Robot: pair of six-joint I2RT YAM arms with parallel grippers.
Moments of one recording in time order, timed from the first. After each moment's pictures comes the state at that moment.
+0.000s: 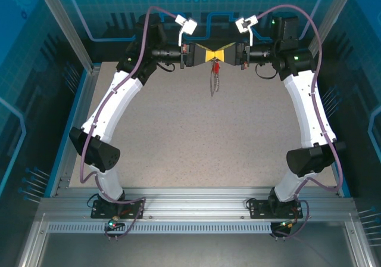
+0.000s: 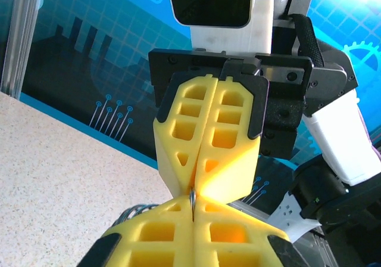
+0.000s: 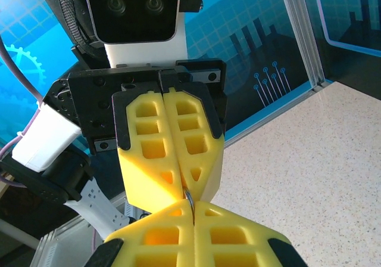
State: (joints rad) left arm -0.40 1.83 2.11 -0.39 1.05 -0.41; right arm 0.20 1.71 2.11 -0.79 -1.15 0.14
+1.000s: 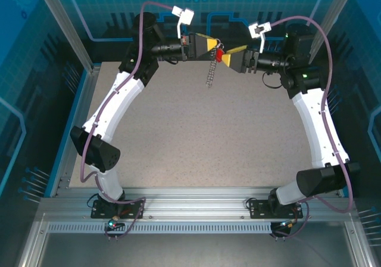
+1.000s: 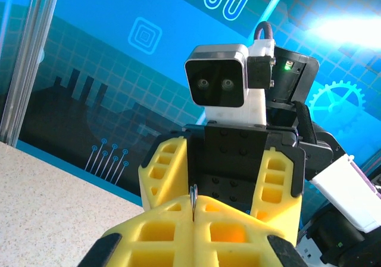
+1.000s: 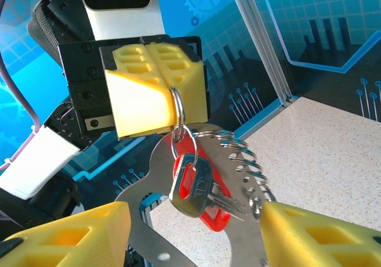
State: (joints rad) left arm -0.41 1.83 2.07 -0.09 1.00 -0.61; right arm 0.17 1.48 1.79 -0.52 -1.03 0.33
